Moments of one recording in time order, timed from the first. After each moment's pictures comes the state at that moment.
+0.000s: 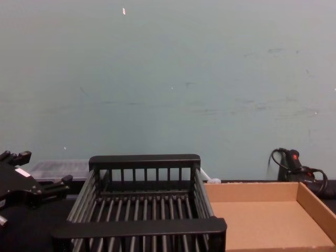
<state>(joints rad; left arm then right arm) -0.20 0.60 0.45 -1.41 -0.25 -0.12 0.03 -0.08 0.72 -0.28 -1.75 0.44 0.47 0.37</state>
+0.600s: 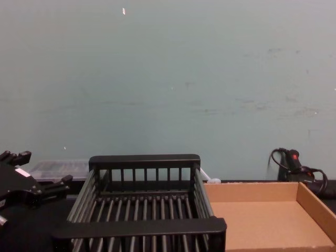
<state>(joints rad) -0.20 0.60 0.45 -1.41 -0.25 -0.12 0.03 -0.08 0.72 -0.26 -1.76 0.46 0.44 0.38</state>
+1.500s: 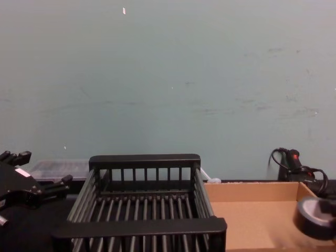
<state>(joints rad) -0.20 0.60 0.45 -1.41 -0.25 -0.12 0.03 0.15 0.56 -0.28 -1.59 0.43 0.41 0.30</state>
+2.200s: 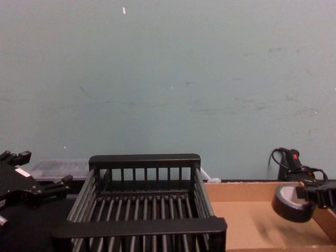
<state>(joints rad) -0.20 0.60 0.45 -1.41 -0.25 -0.12 0.03 0.30 0.44 -0.31 -1.41 0.36 0.39 0.29</state>
